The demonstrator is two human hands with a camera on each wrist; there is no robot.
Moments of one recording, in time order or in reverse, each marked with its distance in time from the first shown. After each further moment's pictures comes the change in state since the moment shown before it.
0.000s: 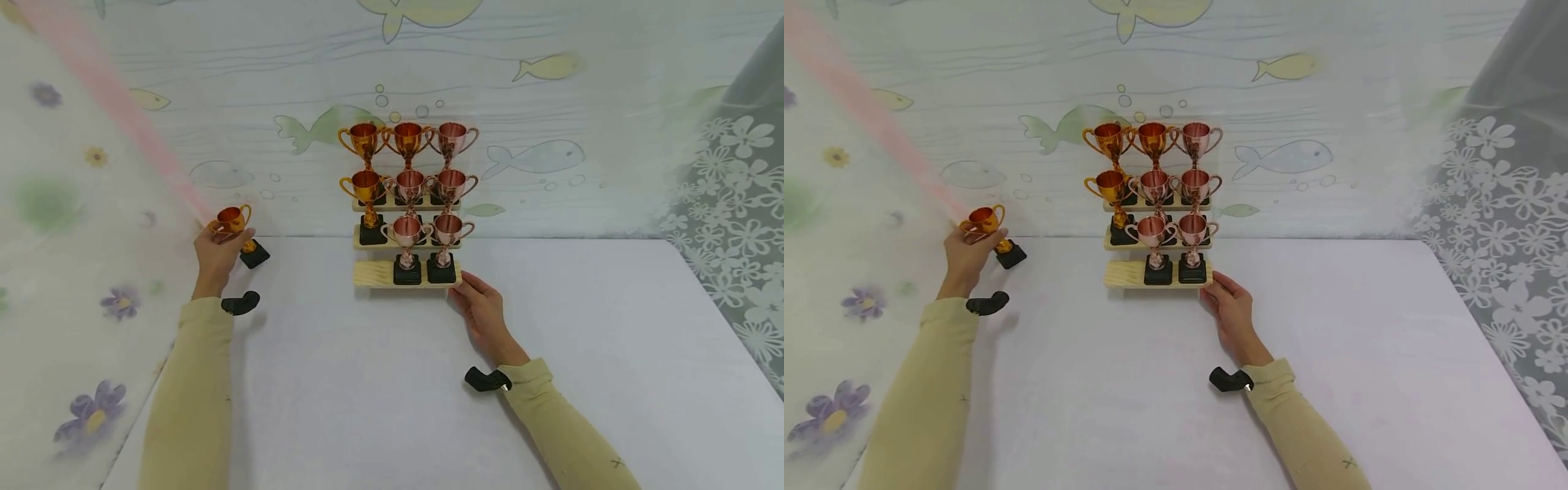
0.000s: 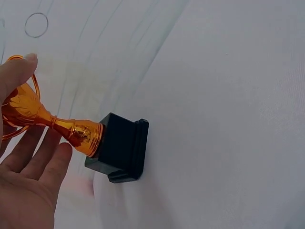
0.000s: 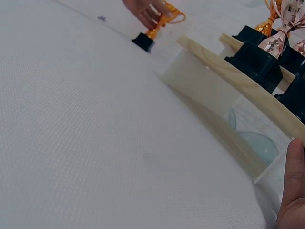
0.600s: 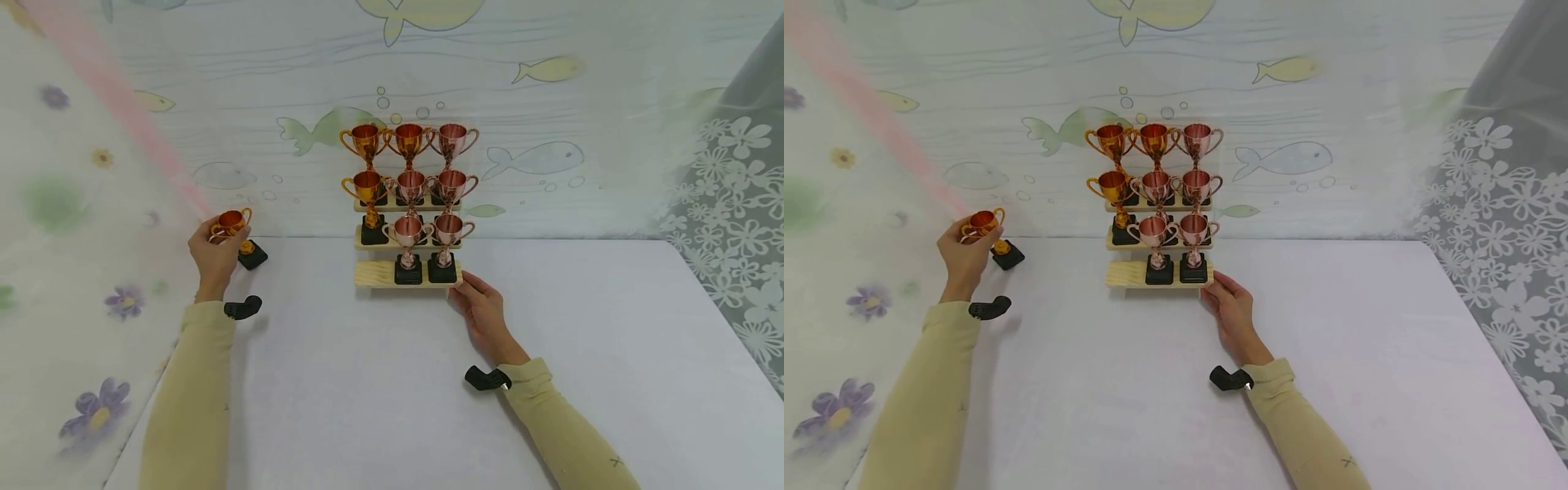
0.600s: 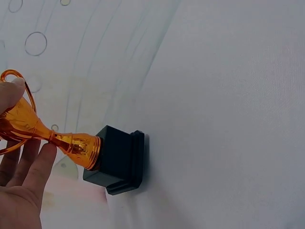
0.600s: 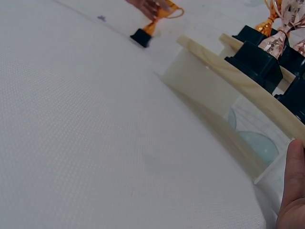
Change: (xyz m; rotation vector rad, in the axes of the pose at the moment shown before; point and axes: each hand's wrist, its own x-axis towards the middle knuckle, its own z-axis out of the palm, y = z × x) left_hand -0.008 0.000 0.001 0.032 0.155 0.200; right_hand 0.000 0.001 0.000 -0.013 -0.011 -0.010
